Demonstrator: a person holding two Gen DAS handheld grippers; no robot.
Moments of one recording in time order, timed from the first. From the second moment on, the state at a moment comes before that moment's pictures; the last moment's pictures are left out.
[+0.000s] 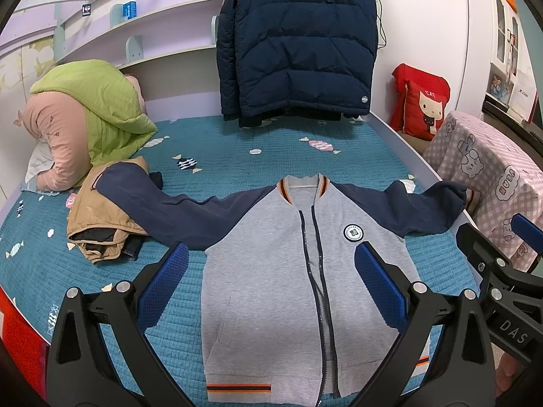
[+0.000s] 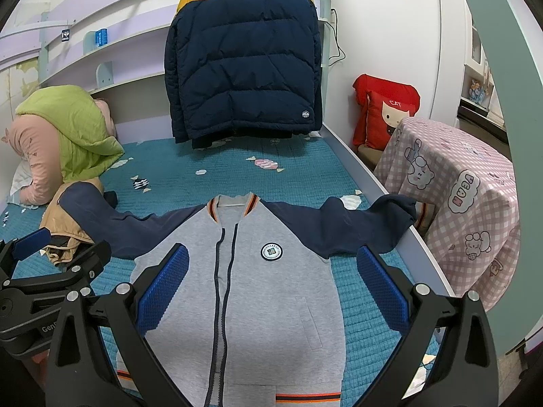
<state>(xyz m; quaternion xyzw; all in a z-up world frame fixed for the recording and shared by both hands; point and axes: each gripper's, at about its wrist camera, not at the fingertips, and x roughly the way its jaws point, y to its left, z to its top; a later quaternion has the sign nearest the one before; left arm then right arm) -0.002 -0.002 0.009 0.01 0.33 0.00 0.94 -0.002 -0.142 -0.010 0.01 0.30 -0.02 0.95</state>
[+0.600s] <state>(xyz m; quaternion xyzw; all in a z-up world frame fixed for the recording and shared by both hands) -0.003 -0.003 0.007 0.01 0.33 0.00 0.94 -0.004 -0.146 -0.015 0.01 0.31 -0.02 0.95</state>
